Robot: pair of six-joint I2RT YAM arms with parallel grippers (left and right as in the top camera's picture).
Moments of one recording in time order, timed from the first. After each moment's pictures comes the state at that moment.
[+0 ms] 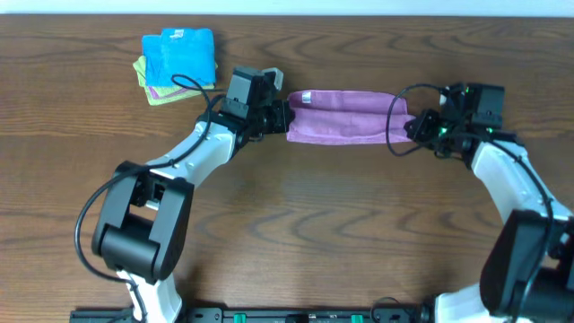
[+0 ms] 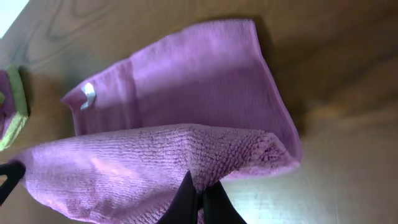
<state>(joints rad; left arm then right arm) -0.37 1.94 1.22 -0.09 0.43 -0.47 -0.15 1.70 1.05 -0.36 -0.45 0.36</state>
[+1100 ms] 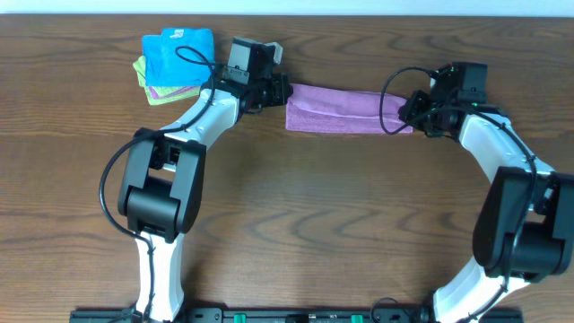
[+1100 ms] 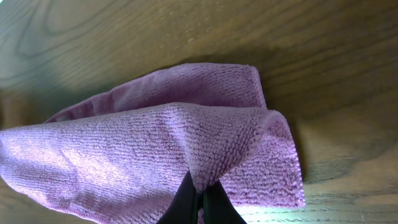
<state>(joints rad) -0.31 2.18 1.54 -0.20 0.47 -0.39 -0.11 1.89 1.21 -0.35 -0.38 0.37</state>
